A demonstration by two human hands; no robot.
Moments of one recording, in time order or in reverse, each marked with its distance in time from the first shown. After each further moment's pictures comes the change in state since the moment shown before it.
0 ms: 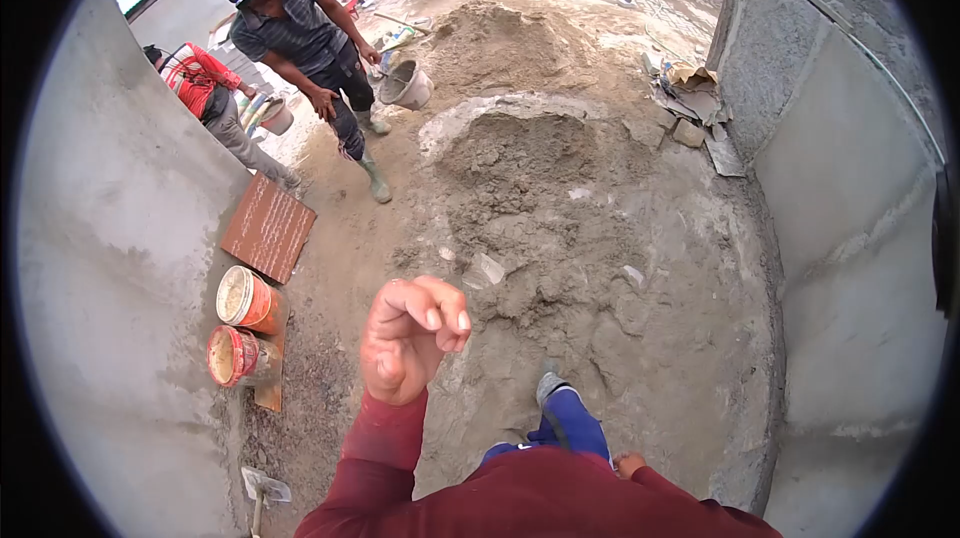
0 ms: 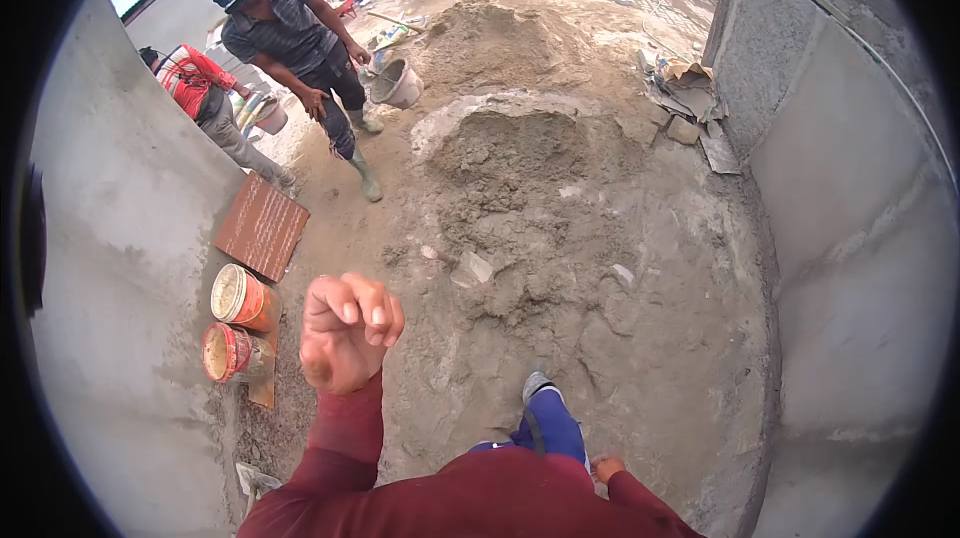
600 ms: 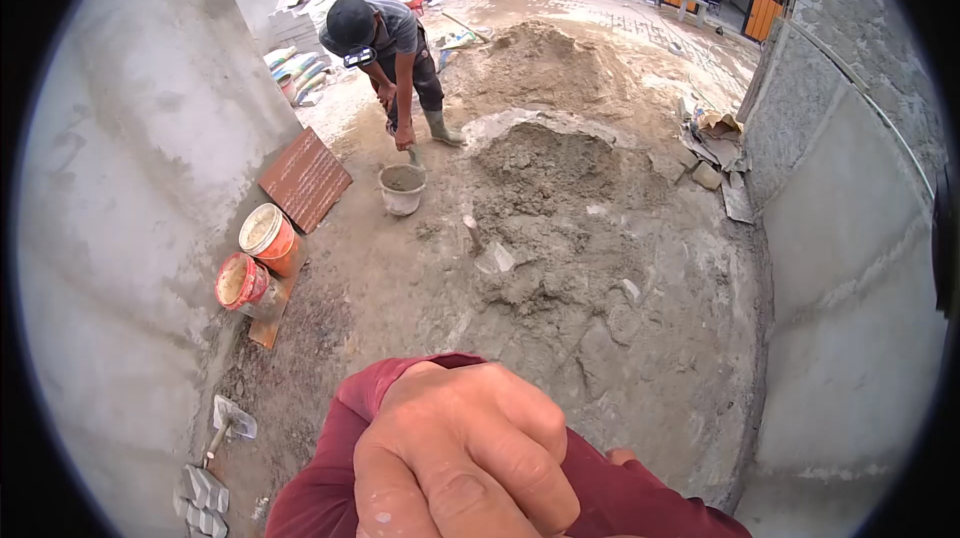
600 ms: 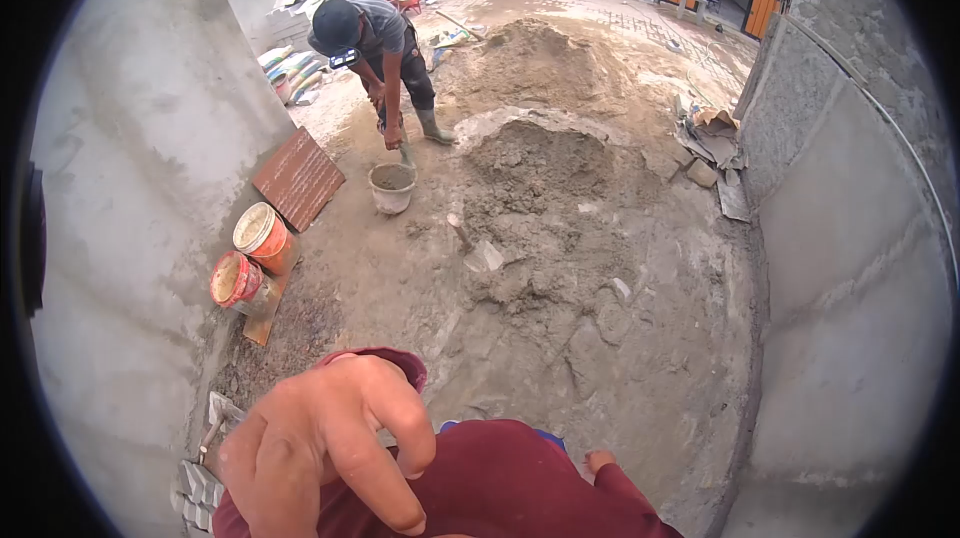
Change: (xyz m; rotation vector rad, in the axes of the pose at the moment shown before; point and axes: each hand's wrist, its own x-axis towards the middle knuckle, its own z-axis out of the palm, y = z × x) left_hand -0.083 0.143 0.210 -0.069 -0.540 0.510; right_hand 0.032 0.112 -0.100 -1.370 0.046 -0.619
